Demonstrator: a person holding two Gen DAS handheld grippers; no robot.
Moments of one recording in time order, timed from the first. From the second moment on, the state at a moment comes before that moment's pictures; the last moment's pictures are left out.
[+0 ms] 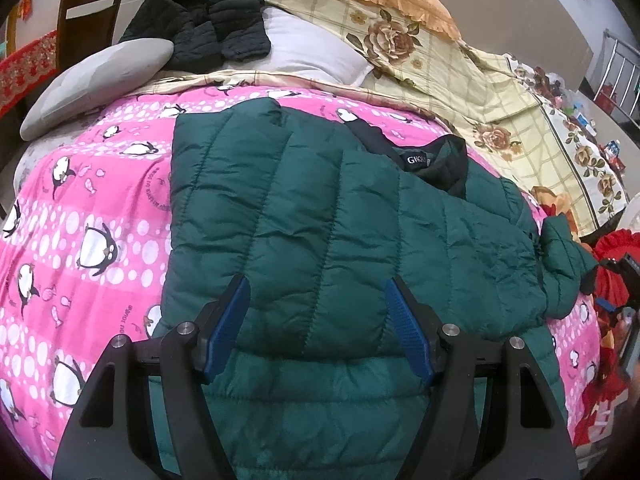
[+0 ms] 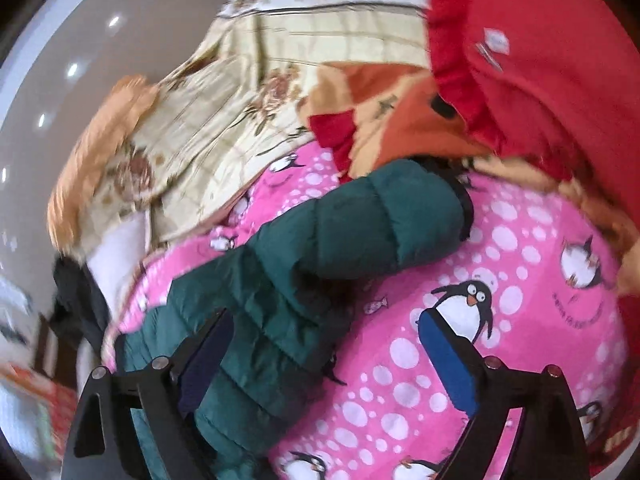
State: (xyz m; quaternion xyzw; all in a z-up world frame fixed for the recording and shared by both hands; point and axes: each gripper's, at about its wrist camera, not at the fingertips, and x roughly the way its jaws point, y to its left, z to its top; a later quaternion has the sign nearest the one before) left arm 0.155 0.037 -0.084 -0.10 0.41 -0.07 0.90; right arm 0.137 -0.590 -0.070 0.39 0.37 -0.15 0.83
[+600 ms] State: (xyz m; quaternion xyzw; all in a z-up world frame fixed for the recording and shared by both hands) left arm 0.153 0.040 -0.090 -0.11 0.42 -0.07 0.90; right arm 0.161 -0.635 -0.098 0.50 0.33 -0.18 0.78
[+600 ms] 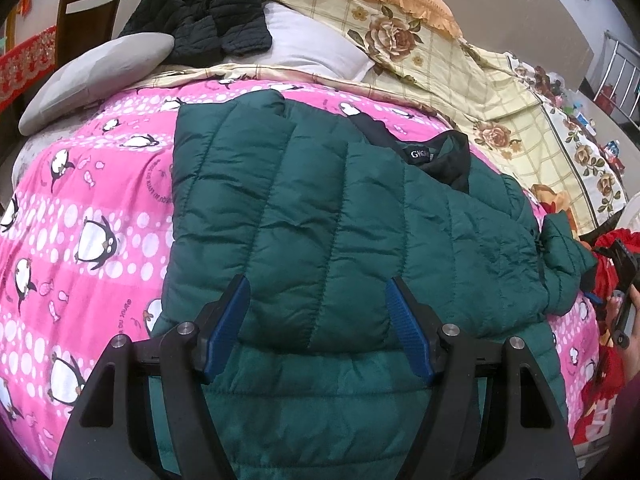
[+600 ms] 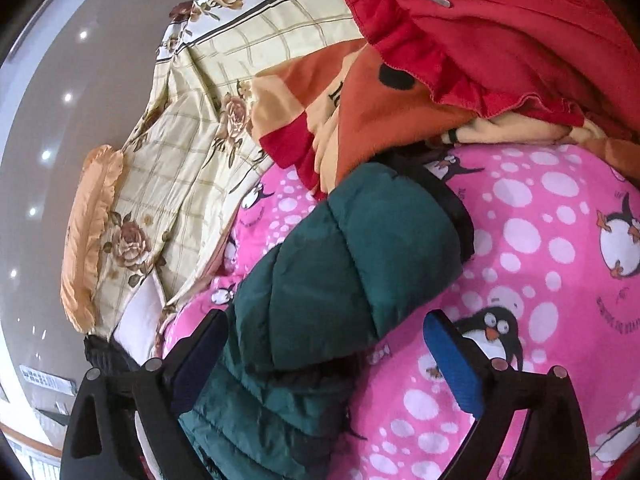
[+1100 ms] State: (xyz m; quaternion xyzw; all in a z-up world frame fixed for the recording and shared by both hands) left arm 0.156 0.045 -0.100 -0.12 0.43 -0.06 0.89; right arm 0.185 -0.627 -0.098 0.45 0.33 -0.15 0.82
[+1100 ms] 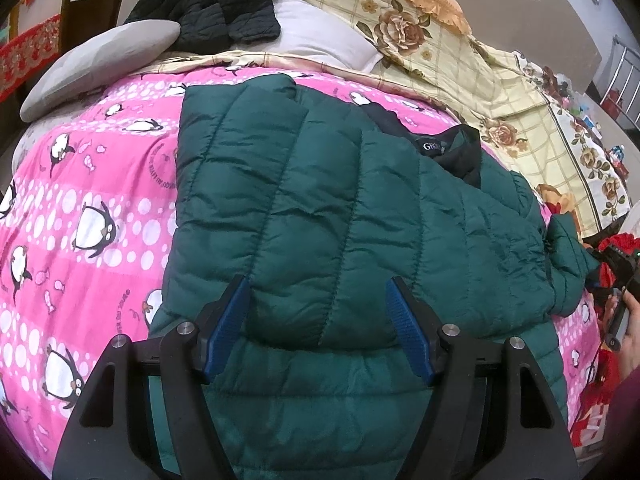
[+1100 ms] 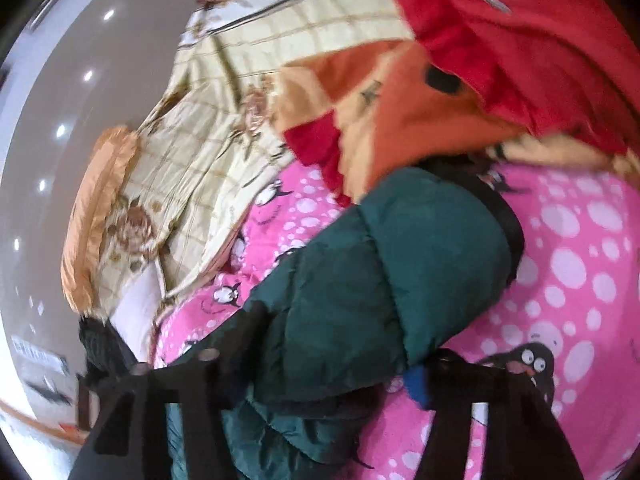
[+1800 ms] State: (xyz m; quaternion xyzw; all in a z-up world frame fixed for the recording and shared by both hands) left arm 0.138 0.070 -0.079 -0.15 0.42 -0.06 0.89; right arm 0.174 -0.506 0.063 0.19 0.26 -0.04 0.95
